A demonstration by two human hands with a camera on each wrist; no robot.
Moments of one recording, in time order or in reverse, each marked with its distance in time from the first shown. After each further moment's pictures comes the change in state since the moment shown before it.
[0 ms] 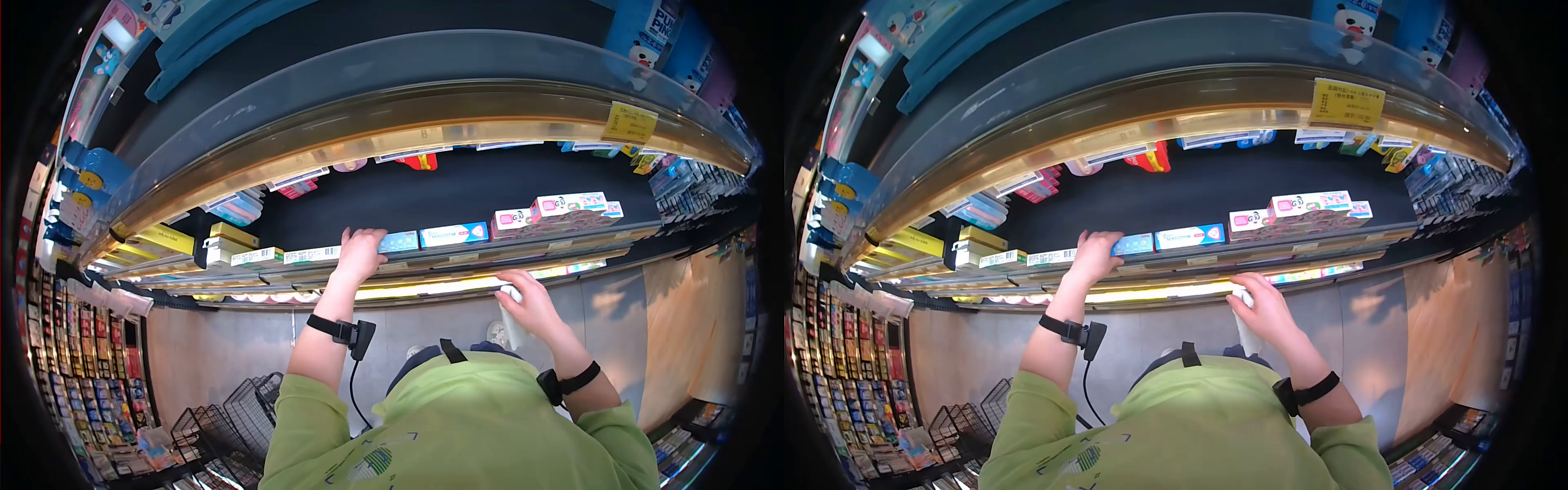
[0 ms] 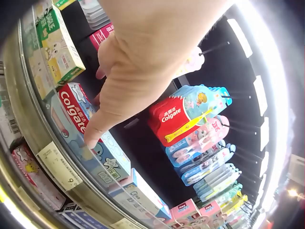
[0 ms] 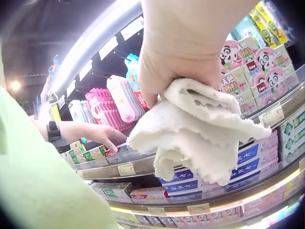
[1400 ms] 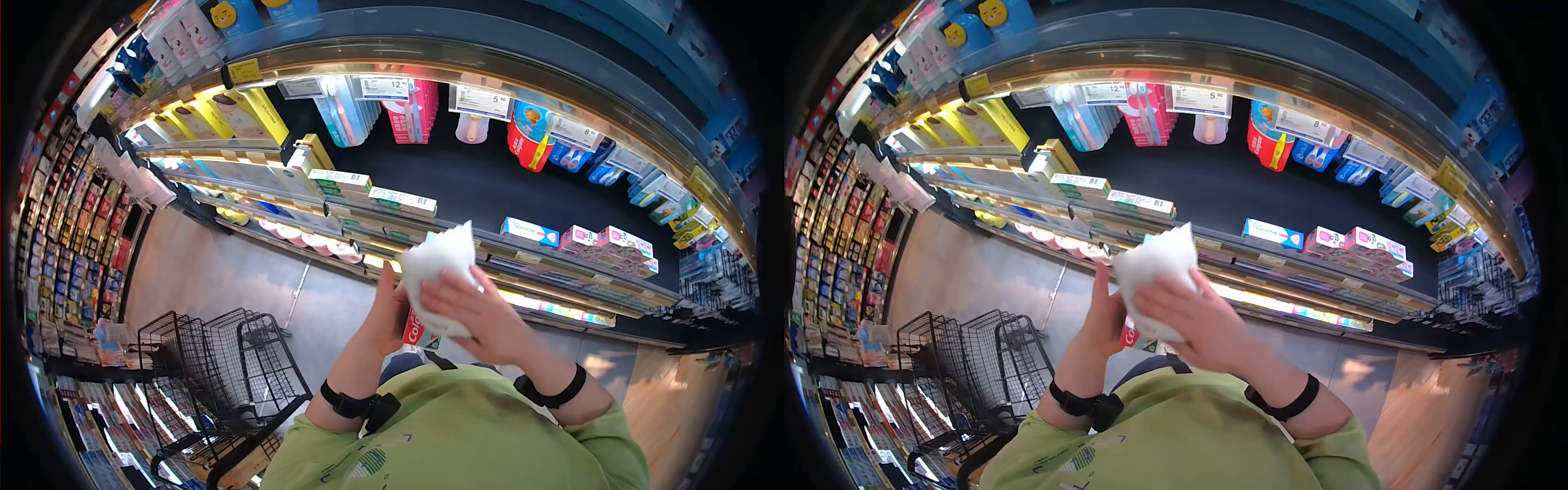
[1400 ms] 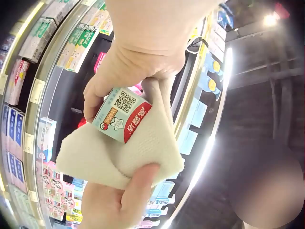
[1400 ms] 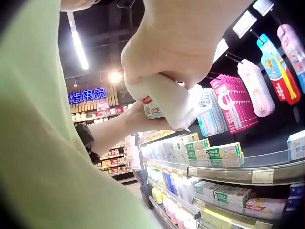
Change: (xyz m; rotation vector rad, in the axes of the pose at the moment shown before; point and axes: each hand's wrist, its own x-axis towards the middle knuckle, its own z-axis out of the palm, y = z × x) left_hand -0.237 0.039 -0.045 -2.238 0.022 -0.307; right_hand -0.009 -0.207 0.084 -0.237 -0.536 -0.821
